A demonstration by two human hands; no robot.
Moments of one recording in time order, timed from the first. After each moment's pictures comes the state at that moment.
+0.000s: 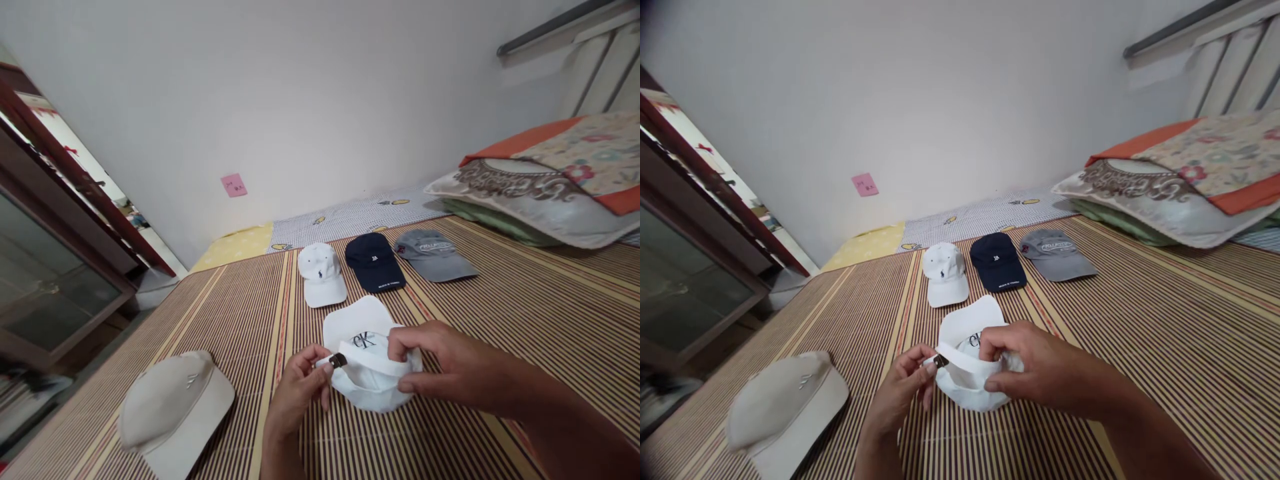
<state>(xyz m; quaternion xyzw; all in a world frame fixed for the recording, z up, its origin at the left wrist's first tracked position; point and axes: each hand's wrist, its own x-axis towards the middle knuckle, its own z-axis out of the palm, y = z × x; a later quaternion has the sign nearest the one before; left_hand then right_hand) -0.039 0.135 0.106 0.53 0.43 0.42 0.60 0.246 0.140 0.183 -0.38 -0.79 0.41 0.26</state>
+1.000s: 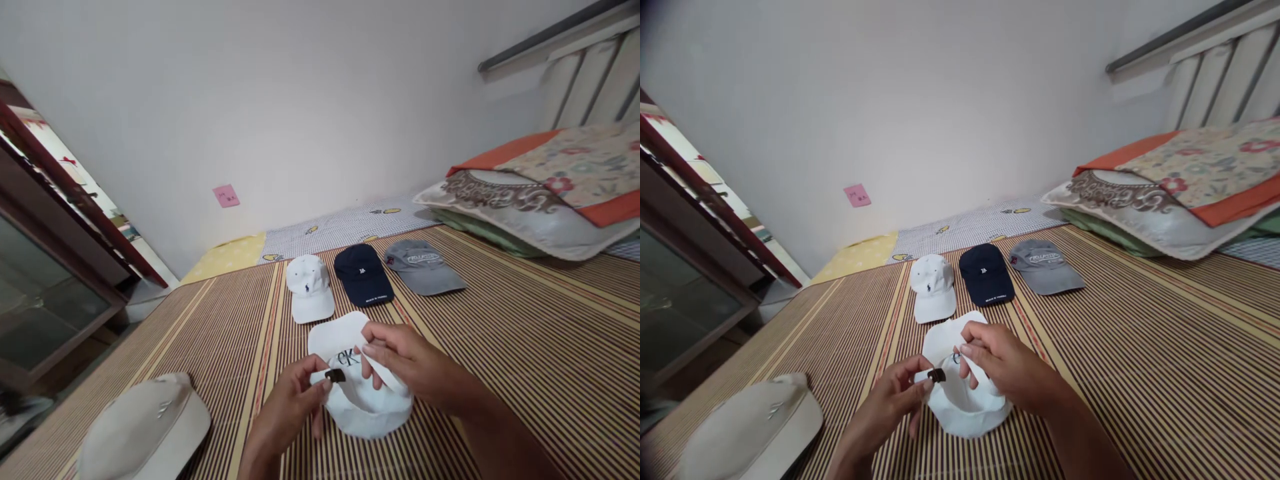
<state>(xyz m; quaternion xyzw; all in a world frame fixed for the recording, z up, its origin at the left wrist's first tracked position) -0.008 0.150 0.135 0.58 0.43 0.34 0.61 0.239 0.172 0.163 -0.34 -0.68 0.55 0.36</state>
